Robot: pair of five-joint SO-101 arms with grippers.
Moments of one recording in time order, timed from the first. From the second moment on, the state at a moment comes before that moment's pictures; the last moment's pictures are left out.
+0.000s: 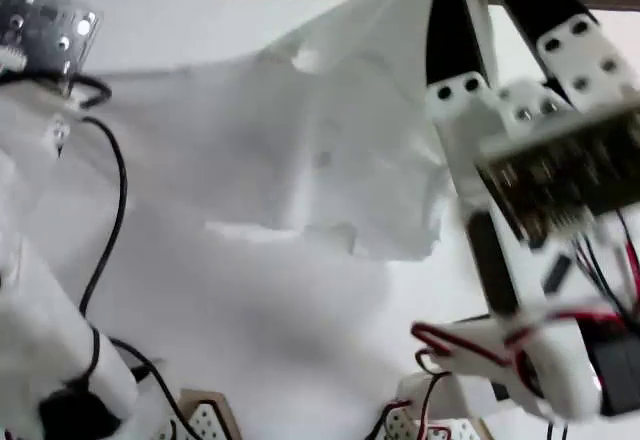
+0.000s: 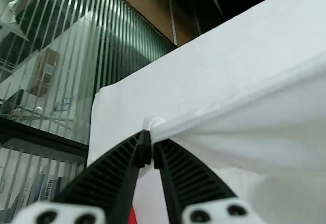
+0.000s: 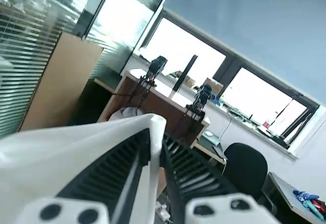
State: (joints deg) left arm -25.8 -24.4 -39.3 101.4 -38.3; right arm -17.9 -1.8 -94.2 92.8 31.3
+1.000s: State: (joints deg) left arm -28.7 -46.3 -20.5 101.5 -35.6; right arm -26.4 -14.1 -94.2 97.1 44.3
